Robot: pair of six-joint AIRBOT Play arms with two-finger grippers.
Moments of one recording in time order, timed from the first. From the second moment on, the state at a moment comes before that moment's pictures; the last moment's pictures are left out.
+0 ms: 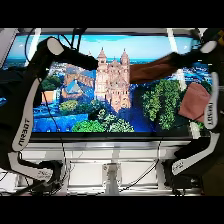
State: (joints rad) left arm -0.27 -1.61 1.77 1.10 -1.11 -1.24; right arm -0.28 -1.77 1.90 -1.26 1.23 1.49
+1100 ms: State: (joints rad) left arm -0.25 -1.50 1.77 1.18 -1.19 -1.28; right arm -0.76 -1.60 1.80 -1.79 1.73 1.66
